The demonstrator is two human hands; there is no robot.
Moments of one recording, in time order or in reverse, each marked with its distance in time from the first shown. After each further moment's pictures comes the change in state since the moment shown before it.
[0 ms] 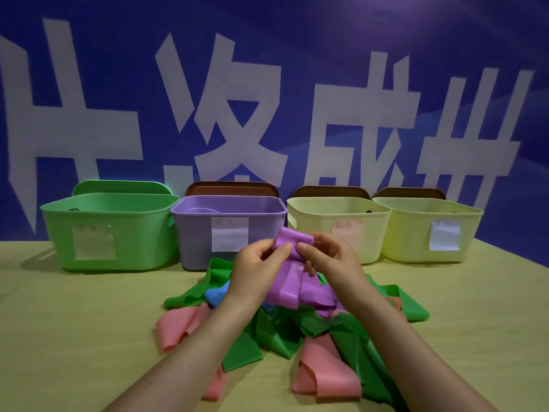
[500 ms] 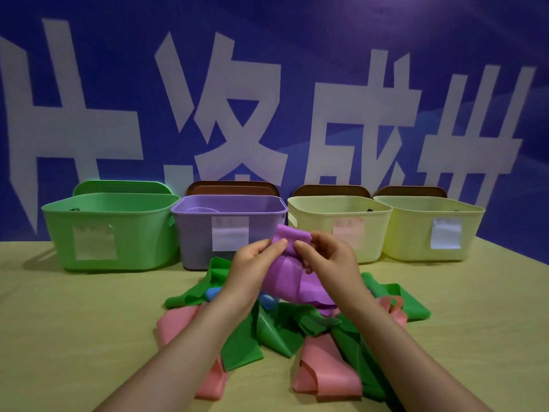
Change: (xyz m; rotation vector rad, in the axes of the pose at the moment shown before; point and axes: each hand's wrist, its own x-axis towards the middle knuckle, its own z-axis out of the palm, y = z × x) left_hand 0.007 -0.003 -0.004 -0.272 -0.041 -0.173; right_hand -0.002 0.005 0.010 -0.117 0.117 -0.131
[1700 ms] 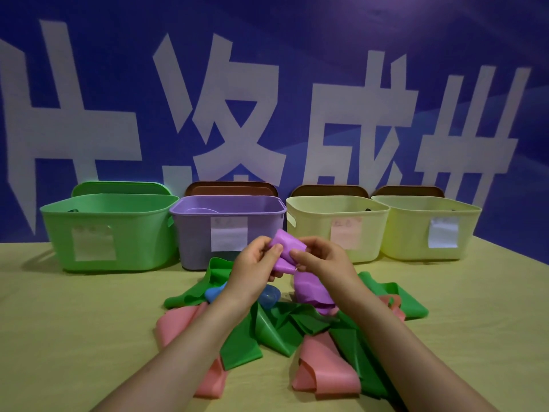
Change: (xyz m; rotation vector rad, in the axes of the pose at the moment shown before) left_hand 0.002 -0.007 -0.003 0.285 -0.034 0.128; right_hand 0.002 0.004 -0.004 0.116 -0.127 0.254
